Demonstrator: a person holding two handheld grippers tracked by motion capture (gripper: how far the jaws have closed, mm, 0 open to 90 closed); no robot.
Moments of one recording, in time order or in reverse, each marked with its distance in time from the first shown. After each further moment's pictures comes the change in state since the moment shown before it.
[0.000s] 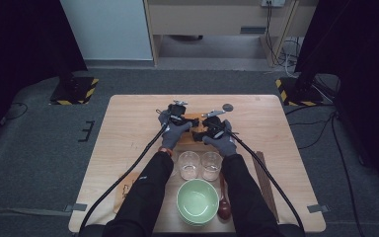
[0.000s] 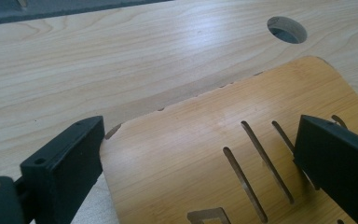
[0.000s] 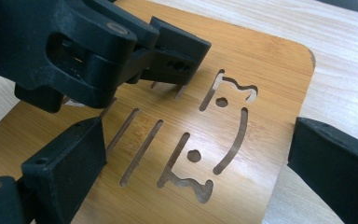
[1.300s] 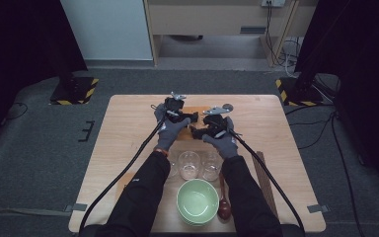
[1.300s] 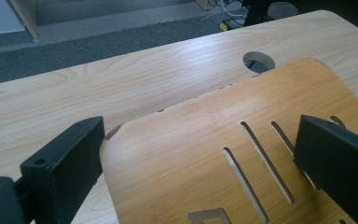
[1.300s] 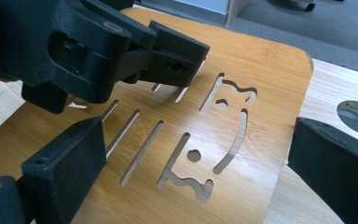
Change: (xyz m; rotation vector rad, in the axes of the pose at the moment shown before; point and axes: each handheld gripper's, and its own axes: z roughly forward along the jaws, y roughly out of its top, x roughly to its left) left arm -0.010 0.023 -0.050 -0.073 0.005 0.055; right arm 0.016 0.016 -0.044 -0.125 -0.011 0.001
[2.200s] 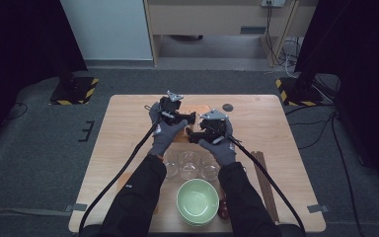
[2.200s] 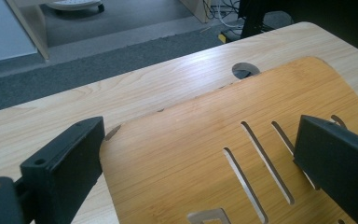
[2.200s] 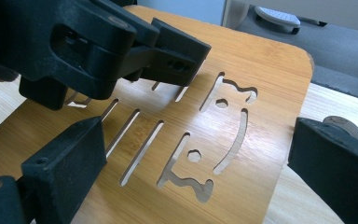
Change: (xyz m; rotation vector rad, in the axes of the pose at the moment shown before) left arm -0.006 0.006 -0.045 -0.048 0.011 0.047; right arm 0.030 0.006 -0.033 -0.075 -0.038 -0.022
